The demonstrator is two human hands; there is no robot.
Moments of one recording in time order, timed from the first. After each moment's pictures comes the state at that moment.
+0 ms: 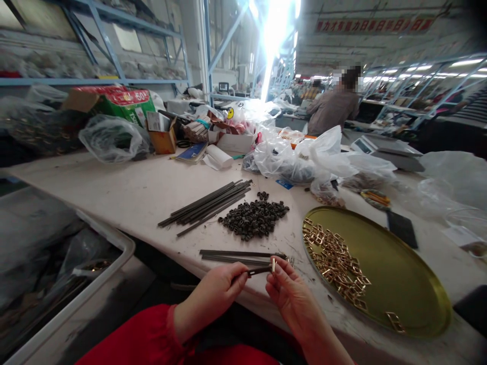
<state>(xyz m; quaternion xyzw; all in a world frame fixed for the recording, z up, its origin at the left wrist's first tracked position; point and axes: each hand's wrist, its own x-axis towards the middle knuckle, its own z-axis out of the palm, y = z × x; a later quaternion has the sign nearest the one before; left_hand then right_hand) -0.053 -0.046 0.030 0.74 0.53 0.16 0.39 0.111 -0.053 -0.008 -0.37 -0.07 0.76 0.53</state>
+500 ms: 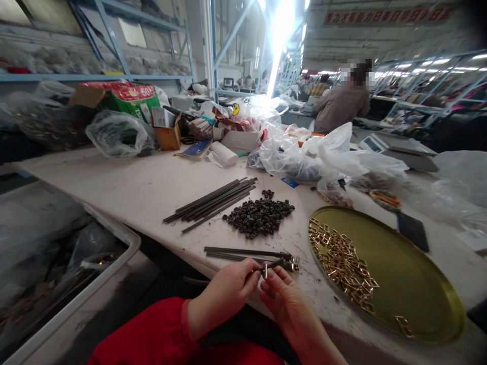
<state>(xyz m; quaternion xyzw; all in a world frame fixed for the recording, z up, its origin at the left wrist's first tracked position) -0.043 -0.045 0.033 0.71 0.53 0.18 0.42 0.095 -0.059 -0.012 -0.38 -0.10 0.78 0.49</state>
